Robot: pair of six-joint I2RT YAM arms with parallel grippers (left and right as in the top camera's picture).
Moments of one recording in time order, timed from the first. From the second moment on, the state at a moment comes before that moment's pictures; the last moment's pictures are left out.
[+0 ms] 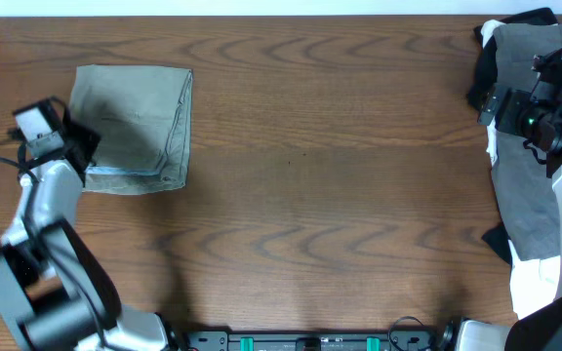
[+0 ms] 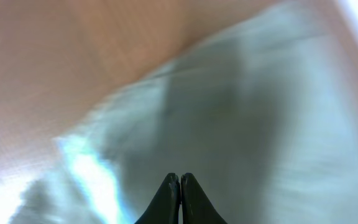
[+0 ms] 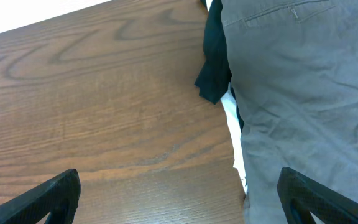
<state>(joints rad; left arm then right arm) 0.43 1.69 1.04 -0.18 0.01 -0.62 -0.30 1.48 1.26 -0.60 -0.19 0.05</state>
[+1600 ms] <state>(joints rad) 0.21 1.48 1.04 -0.26 0.05 -0.62 -0.30 1.47 1.26 -0.63 -0.19 0.05</state>
